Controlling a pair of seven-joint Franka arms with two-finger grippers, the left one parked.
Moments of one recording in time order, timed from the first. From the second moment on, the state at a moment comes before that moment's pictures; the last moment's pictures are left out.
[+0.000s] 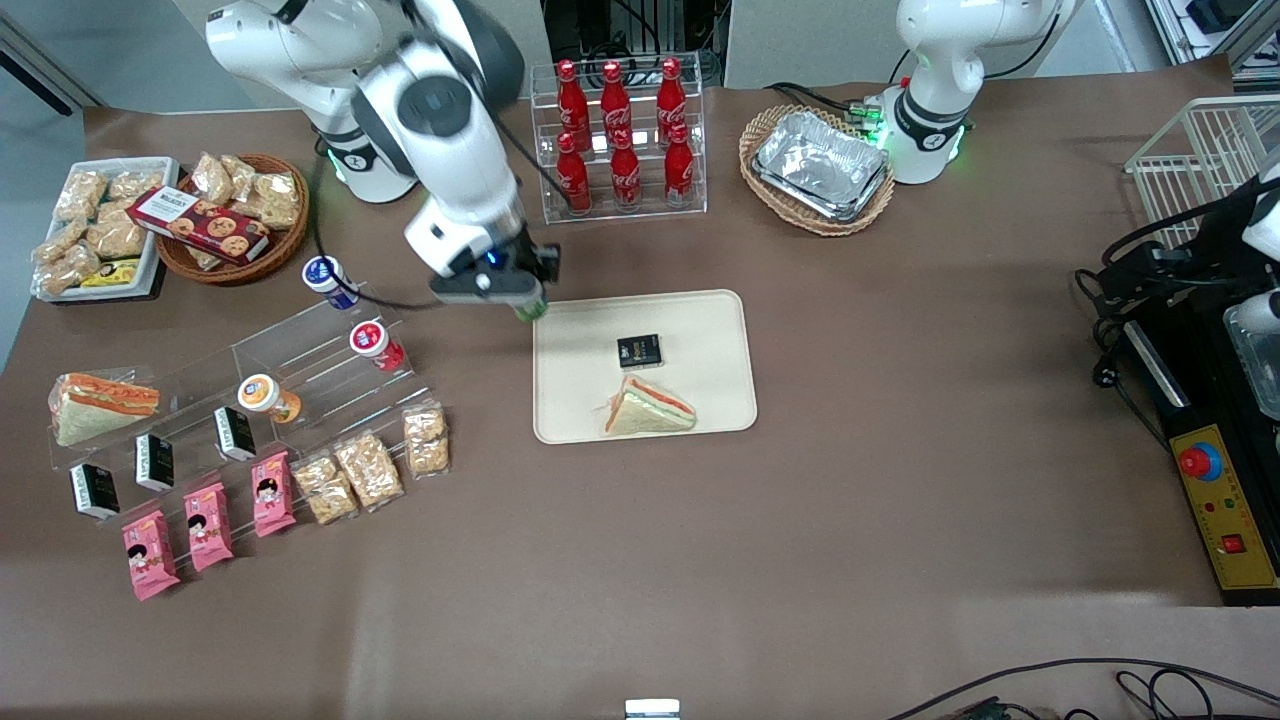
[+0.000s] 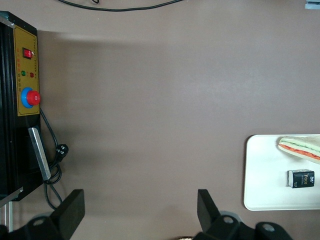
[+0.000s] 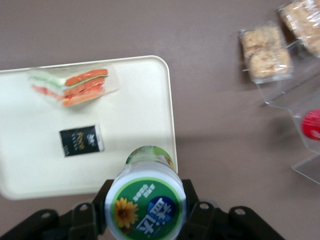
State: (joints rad) arm 0.08 0.05 0.61 -2.06 -0.03 2.11 0.78
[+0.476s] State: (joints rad) arm 0.16 0.35 0.62 -2.10 -0.35 2.36 1.11
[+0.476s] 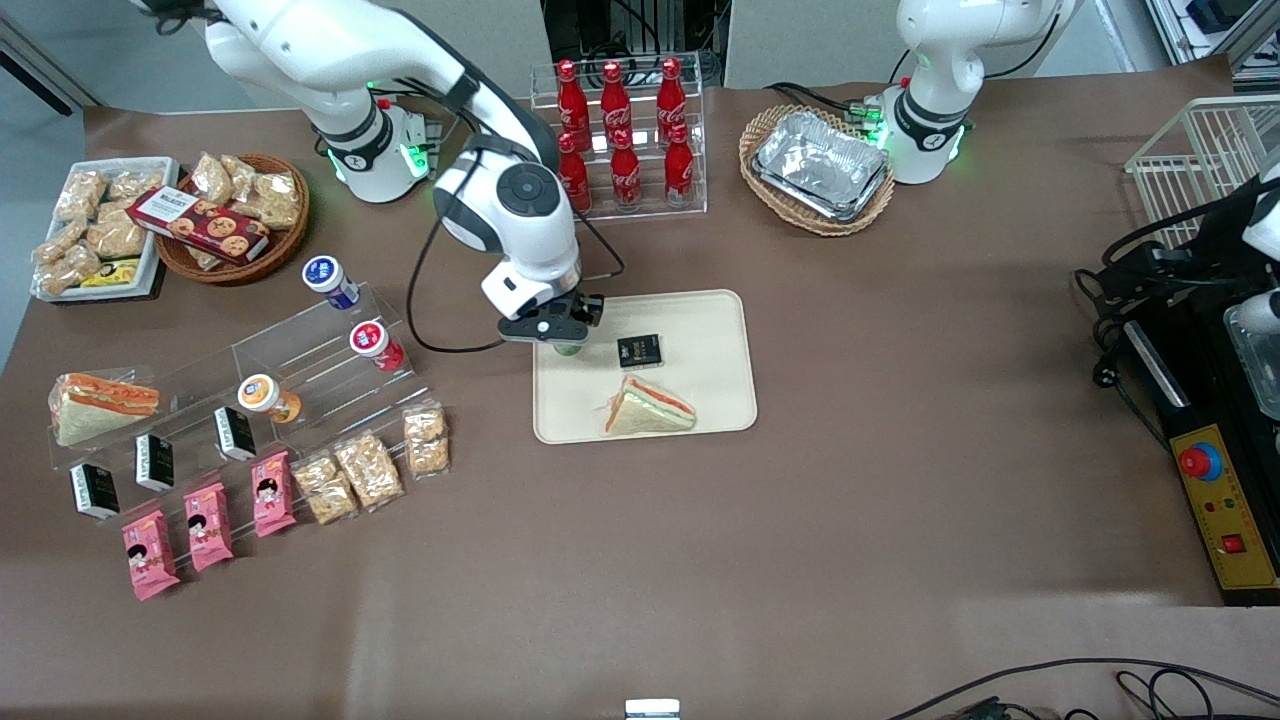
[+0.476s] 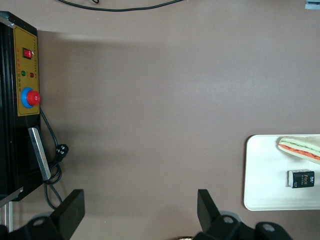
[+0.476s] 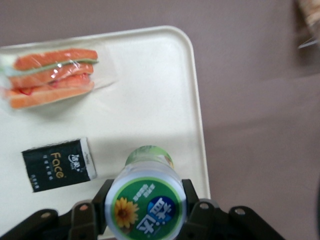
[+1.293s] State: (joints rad) arm 0.16 0.44 0.61 -2.17 -0.50 2.52 1.28
